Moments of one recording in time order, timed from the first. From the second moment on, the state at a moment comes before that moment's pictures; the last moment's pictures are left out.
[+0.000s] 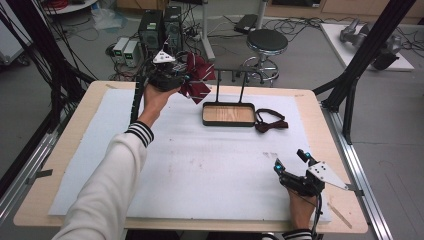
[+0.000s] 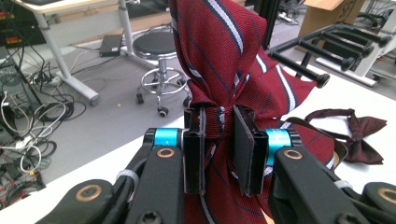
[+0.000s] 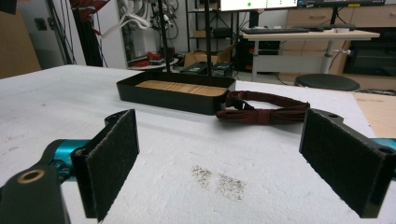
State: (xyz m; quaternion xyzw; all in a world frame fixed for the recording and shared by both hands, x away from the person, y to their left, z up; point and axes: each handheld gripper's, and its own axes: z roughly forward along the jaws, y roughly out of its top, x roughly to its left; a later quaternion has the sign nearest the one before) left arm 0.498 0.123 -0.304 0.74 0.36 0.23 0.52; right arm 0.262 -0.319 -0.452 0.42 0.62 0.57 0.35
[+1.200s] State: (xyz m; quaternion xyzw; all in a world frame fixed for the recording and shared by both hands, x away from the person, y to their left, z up) left arm 0.494 0.136 -0.321 0.74 0.35 0.21 0.53; right arm 0.262 -0.319 -0.452 0.42 0.62 0.57 0.35
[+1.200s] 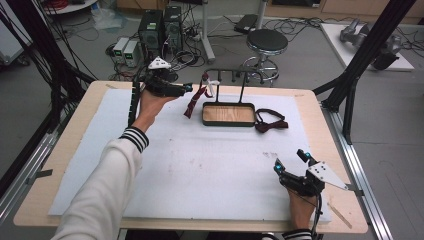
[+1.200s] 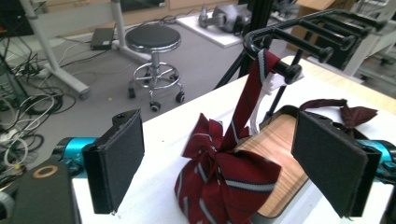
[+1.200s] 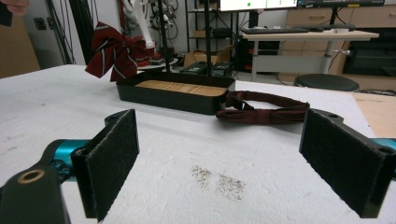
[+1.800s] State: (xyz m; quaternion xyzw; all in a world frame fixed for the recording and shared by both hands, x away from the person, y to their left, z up) left arm 0.414 0.186 -0.328 0.72 0.30 0.24 0.57; right arm 0.262 -0.318 -0.452 0.42 0.62 0.56 0.35
